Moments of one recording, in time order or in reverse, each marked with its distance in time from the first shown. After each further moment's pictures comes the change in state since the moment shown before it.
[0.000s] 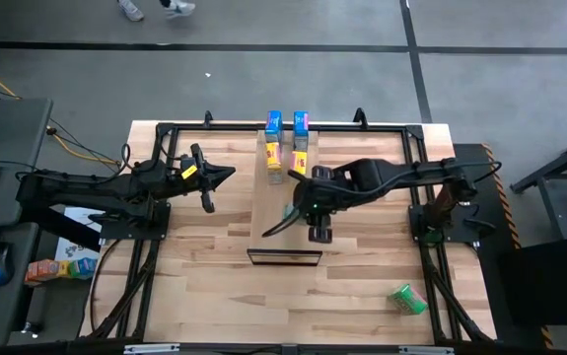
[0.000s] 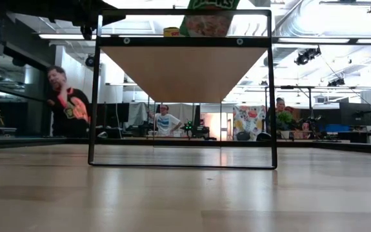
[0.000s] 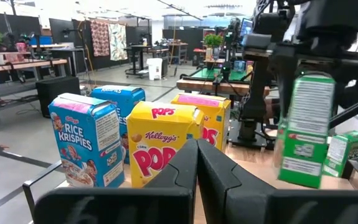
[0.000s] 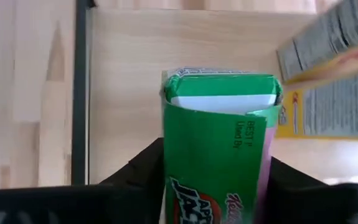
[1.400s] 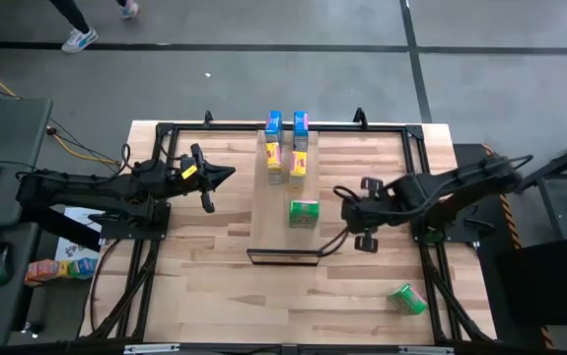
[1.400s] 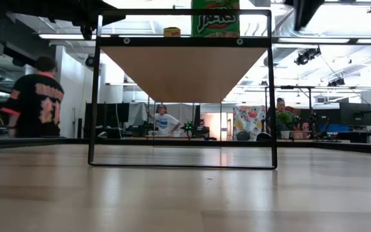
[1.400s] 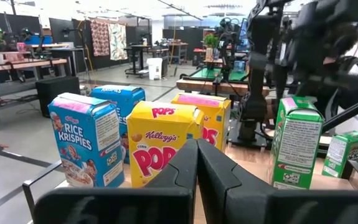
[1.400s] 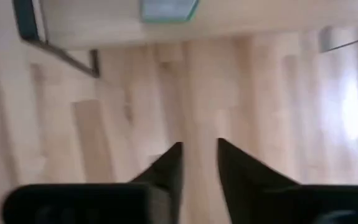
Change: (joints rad) left arm 0.000 0.000 0.000 0.000 0.000 -0.002; right arm 0.135 -0.354 -0.493 -0.067 0.092 0.245
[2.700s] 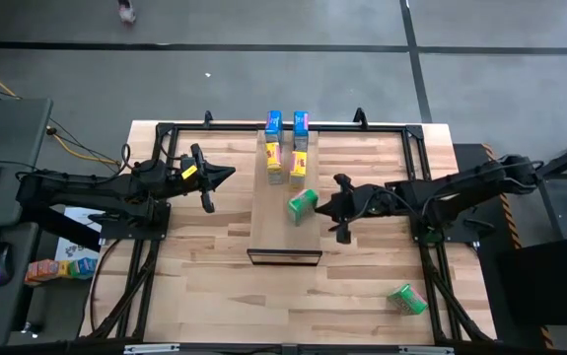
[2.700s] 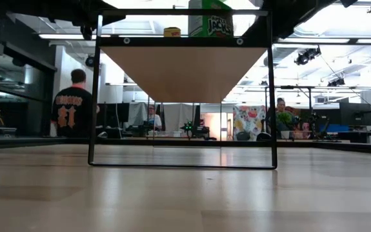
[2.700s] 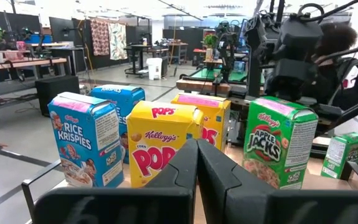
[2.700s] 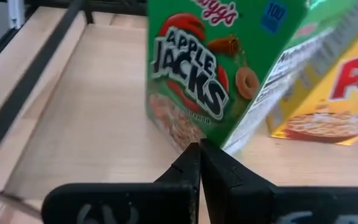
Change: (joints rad) left arm 0.000 0.000 0.000 0.000 0.000 -0.007; right arm -0.157 -0.224 -0.684 1.235 -0.042 -0.415
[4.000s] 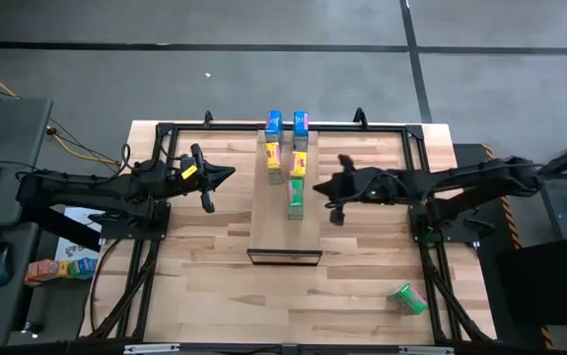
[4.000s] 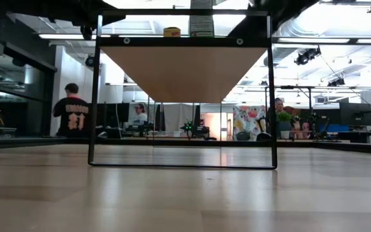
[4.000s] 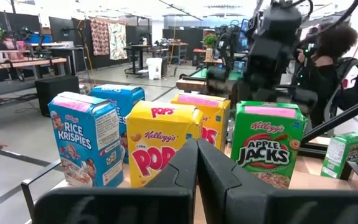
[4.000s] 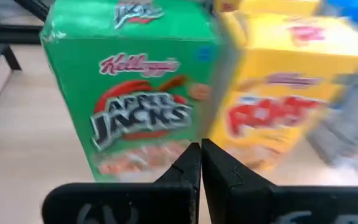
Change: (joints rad) left arm 0.000 0.000 0.000 -0.001 0.000 0.000; right arm -0.107 -0.004 0.049 0.034 0.057 -0.021
